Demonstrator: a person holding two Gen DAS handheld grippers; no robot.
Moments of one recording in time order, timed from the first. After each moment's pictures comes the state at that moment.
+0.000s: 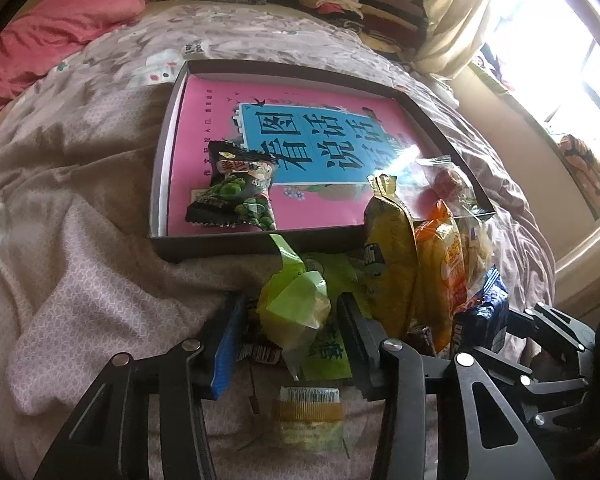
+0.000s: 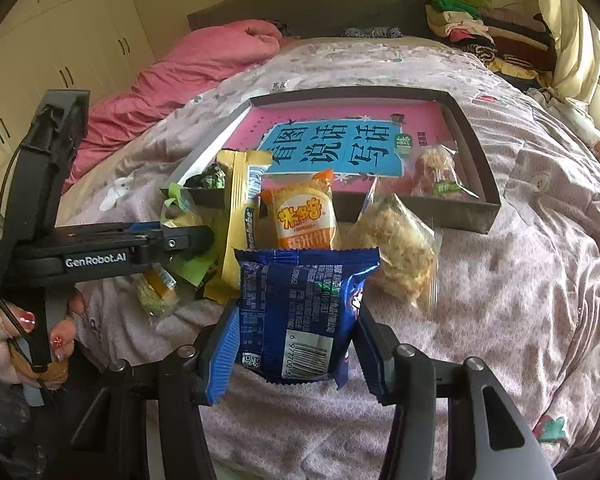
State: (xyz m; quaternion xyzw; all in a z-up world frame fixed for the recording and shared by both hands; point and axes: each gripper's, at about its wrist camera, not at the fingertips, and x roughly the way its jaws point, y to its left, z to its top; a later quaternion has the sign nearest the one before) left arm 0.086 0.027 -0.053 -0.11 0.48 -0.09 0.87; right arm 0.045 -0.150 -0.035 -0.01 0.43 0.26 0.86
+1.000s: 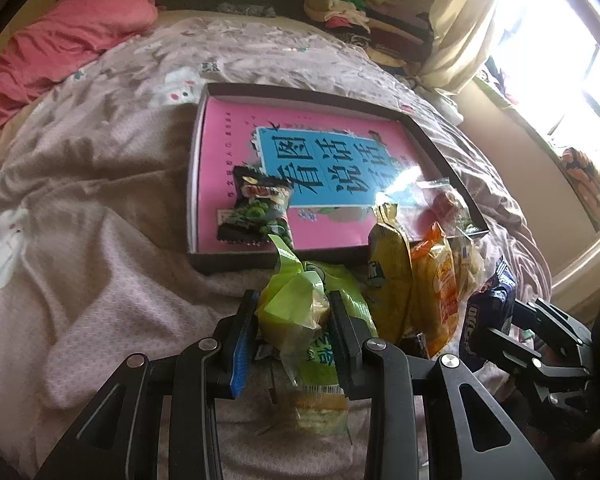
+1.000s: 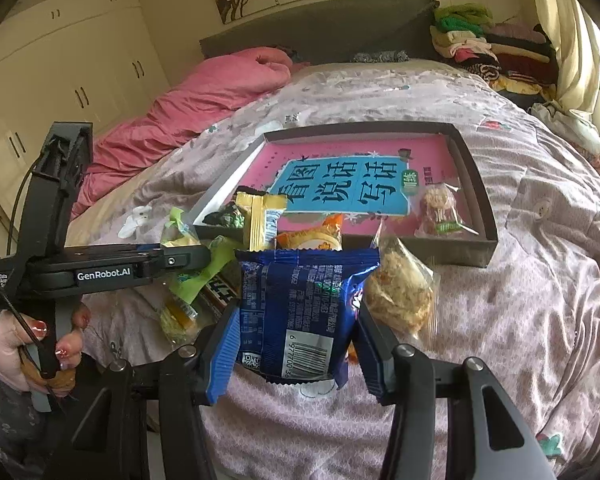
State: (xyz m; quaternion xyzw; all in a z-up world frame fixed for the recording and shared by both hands) left arm 0.074 0.043 -0.029 -0.11 0.46 -0.07 0.88; right arm 0.045 -0.154 -0.015 0.01 0.39 0.28 0.88
